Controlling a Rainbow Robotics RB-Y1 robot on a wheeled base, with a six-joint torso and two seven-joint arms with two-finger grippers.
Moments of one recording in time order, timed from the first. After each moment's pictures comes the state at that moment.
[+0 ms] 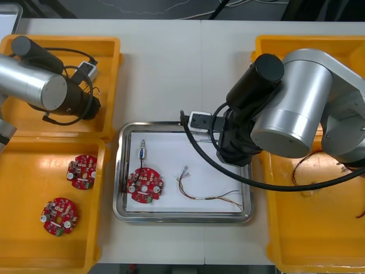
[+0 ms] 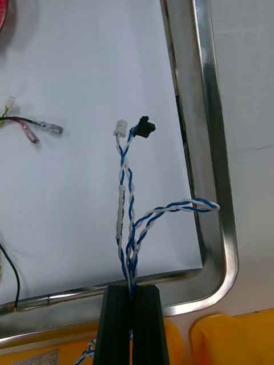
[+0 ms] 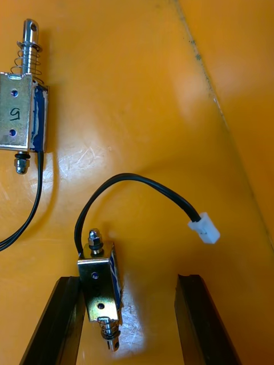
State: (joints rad) right arm -0.77 -0.67 0.68 -2.09 -0.72 1.67 1.83; left arm -0.61 0.65 -0.24 -1.48 0.56 1.25 -1.63
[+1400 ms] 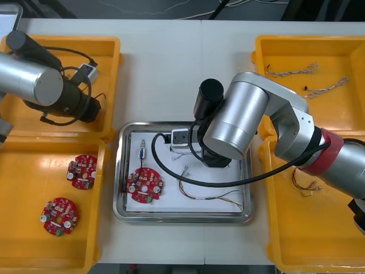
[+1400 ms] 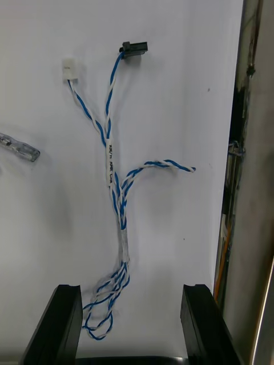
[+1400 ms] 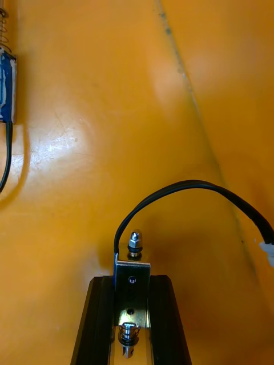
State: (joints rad) right arm -0.84 -0.52 0.84 -1.77 -0.59 1.59 2.01; left arm -0.61 0.65 -0.20 -1.51 0.63 1.35 -1.63
